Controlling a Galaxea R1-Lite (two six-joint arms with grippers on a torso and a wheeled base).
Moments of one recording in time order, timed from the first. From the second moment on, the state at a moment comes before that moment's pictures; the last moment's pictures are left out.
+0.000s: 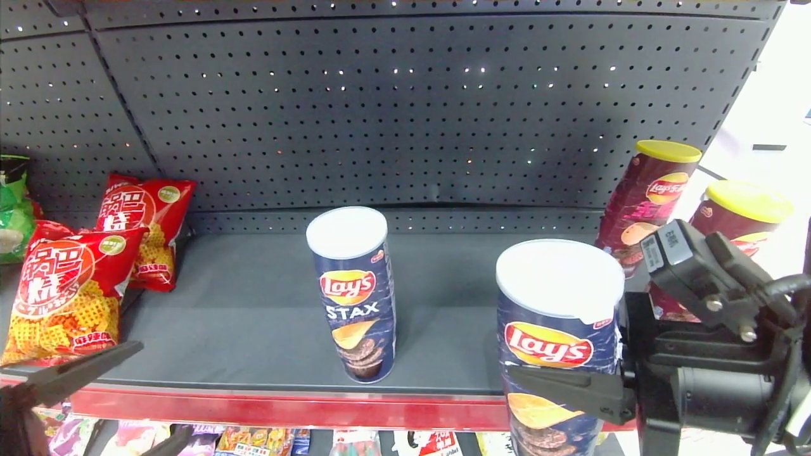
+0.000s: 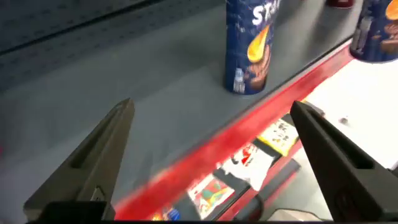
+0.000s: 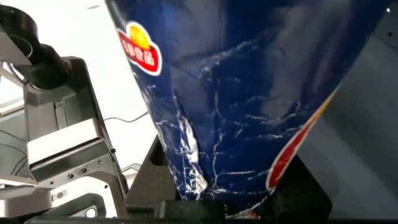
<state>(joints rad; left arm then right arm) 0.03 0.81 -0.06 -0.66 -0.68 0.15 0.80 1.32 -0.66 -0.32 0.28 -0.15</state>
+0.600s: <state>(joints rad) 0.11 0.17 -0.03 -0.05 -0.47 0.01 0.72 1.29 -0.65 -0.33 0.29 -0.14</state>
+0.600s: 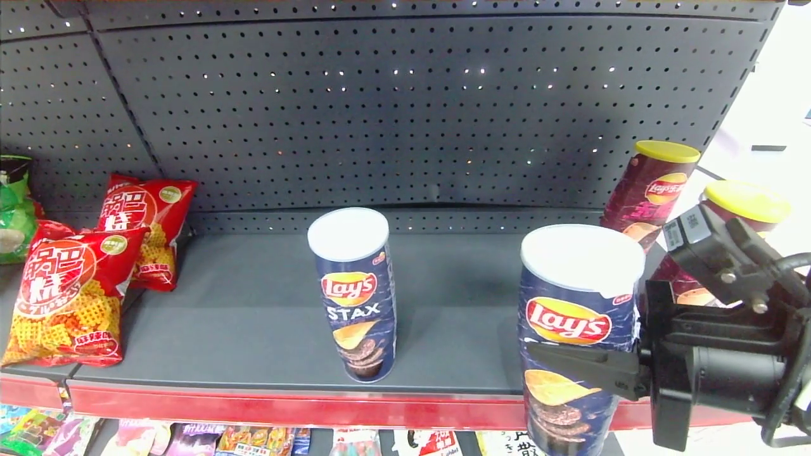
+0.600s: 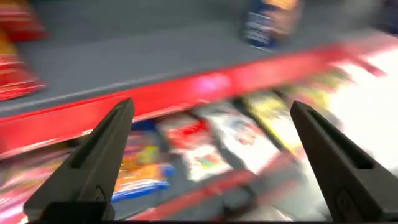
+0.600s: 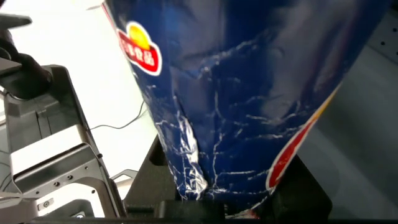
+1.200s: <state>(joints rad) -0.05 0.10 -0.01 -0.03 -0.15 0.01 0.69 1.27 -0.64 -0.33 0.29 -0.13</state>
